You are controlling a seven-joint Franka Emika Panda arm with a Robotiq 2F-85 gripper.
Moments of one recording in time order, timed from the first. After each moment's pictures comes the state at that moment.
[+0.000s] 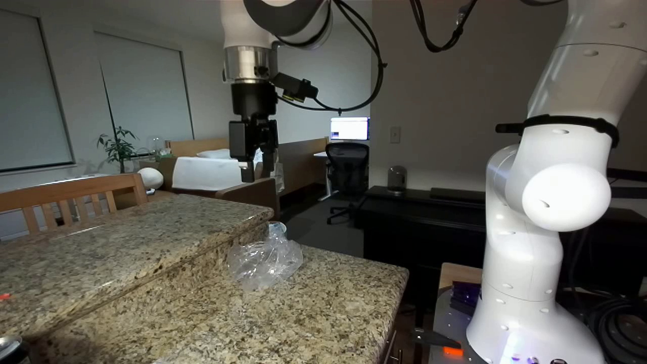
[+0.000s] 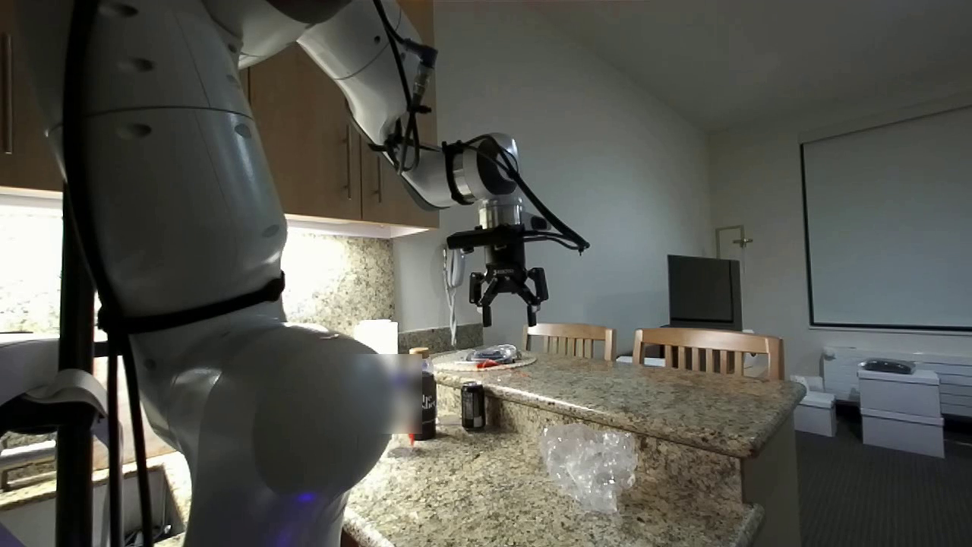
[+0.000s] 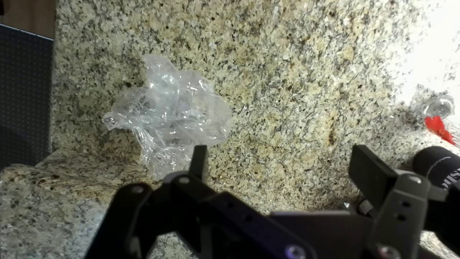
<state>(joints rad) 0.12 -0.29 0.18 -2.20 0.03 1.95 0.04</state>
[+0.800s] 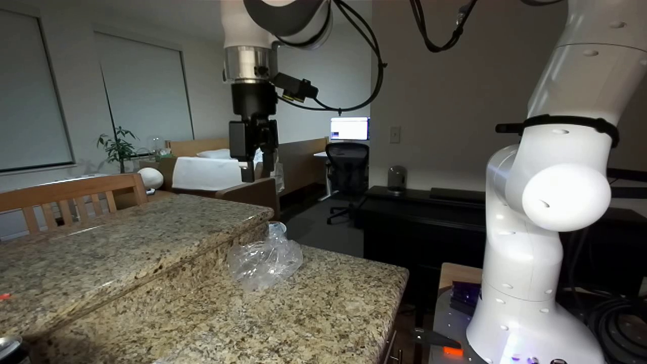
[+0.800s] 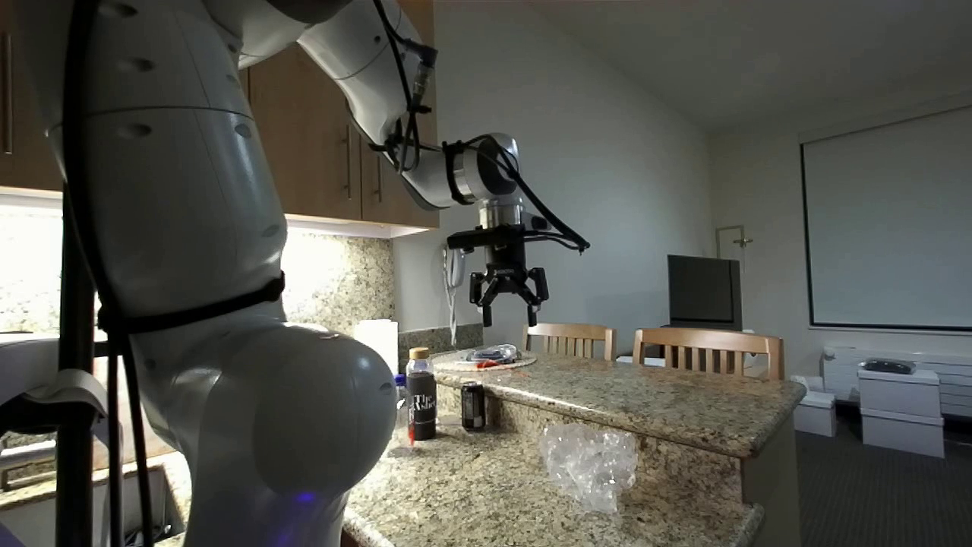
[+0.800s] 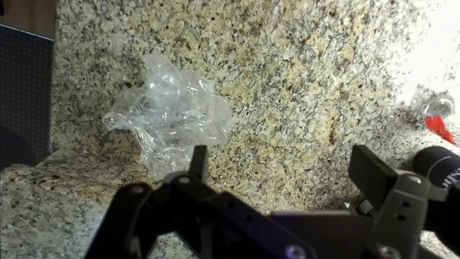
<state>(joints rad) 0.12 -0.29 0.18 -2.20 0.03 1.95 0.04</state>
